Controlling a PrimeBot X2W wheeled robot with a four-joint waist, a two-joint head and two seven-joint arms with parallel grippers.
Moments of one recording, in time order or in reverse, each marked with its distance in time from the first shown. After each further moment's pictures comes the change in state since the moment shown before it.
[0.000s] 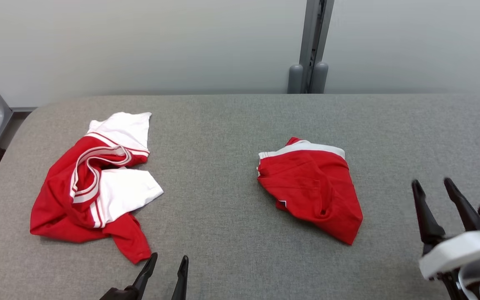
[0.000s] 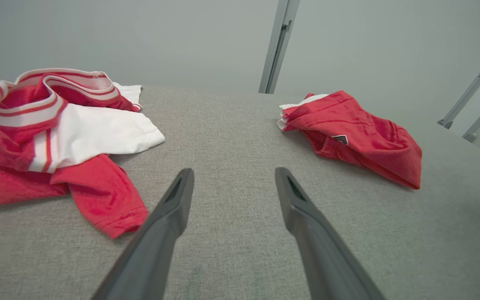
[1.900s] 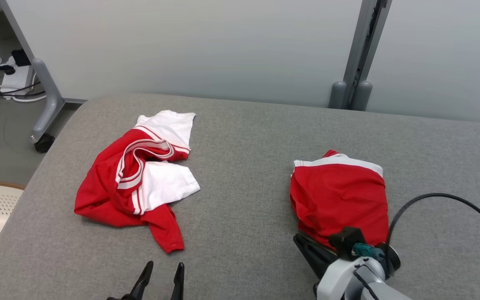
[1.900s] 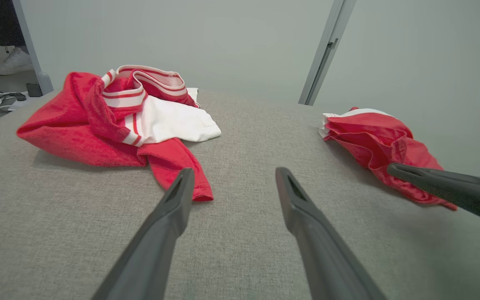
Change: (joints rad) left arm 0.053 -0.113 0.139 0.052 0.115 -0.076 -0.002; right arm -0.321 0.074 0.819 0.631 0.241 0.000 -0.212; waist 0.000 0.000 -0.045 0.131
